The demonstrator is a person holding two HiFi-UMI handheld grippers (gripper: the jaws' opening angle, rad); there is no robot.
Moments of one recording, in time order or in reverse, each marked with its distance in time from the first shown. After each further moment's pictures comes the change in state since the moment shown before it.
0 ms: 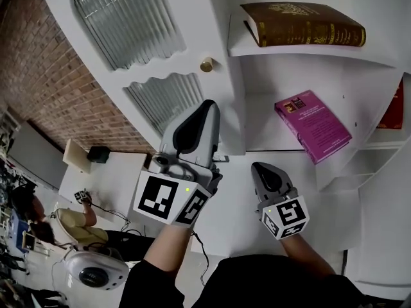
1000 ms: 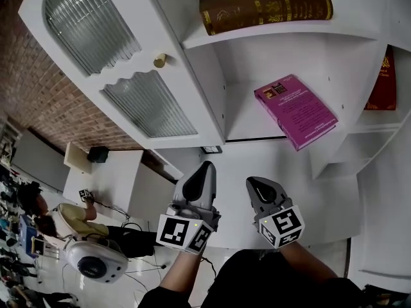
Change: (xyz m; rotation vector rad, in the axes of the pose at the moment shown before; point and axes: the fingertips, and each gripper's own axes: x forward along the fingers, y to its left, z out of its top) left arm -0.084 -0.070 -0.135 -0.137 0.264 0.124; right arm -0.070 -0.004 -0.053 0.103 0.100 0.037
